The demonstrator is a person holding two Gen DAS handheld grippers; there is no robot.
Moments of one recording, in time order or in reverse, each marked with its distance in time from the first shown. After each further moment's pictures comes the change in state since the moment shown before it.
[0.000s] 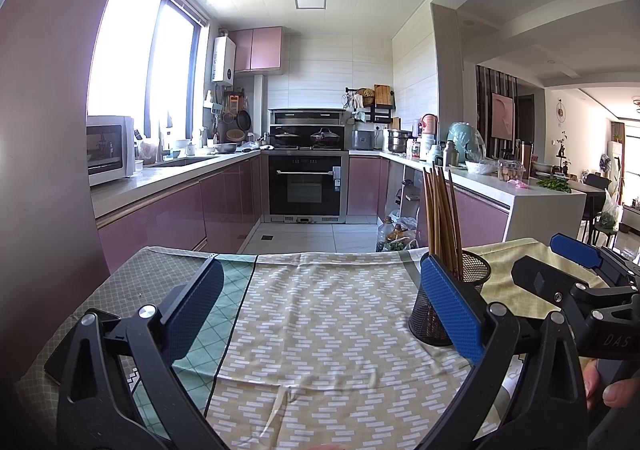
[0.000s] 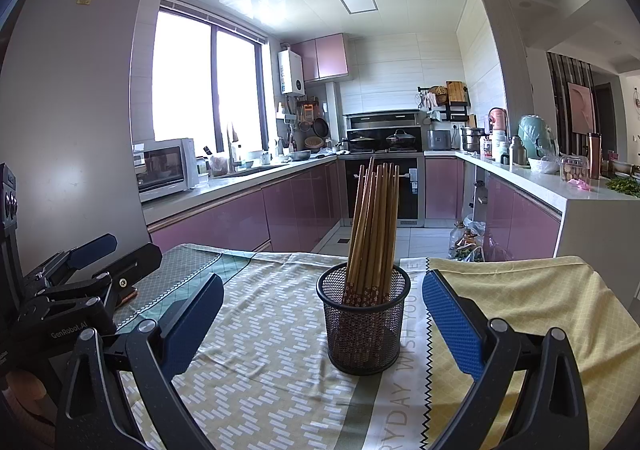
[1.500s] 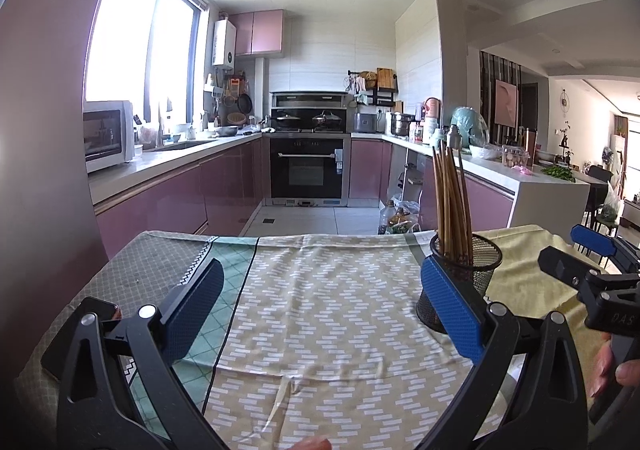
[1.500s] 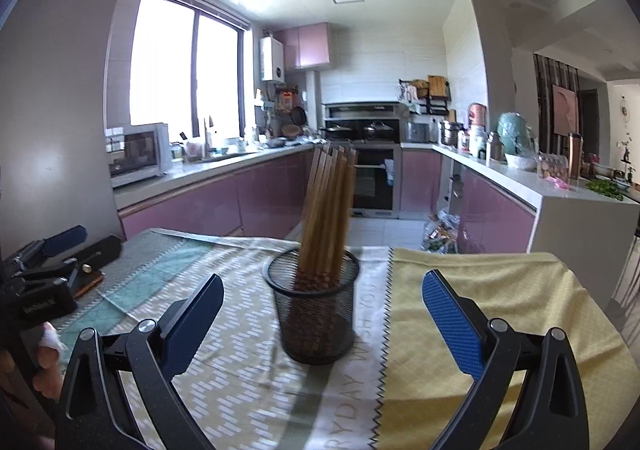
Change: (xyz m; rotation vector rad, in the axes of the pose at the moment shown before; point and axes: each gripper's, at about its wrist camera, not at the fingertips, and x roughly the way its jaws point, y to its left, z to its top) left arm 0.018 -0.003 -0.008 0.002 0.083 0.010; right arm 0.016 -0.036 -0.003 -0.013 0.081 -0.123
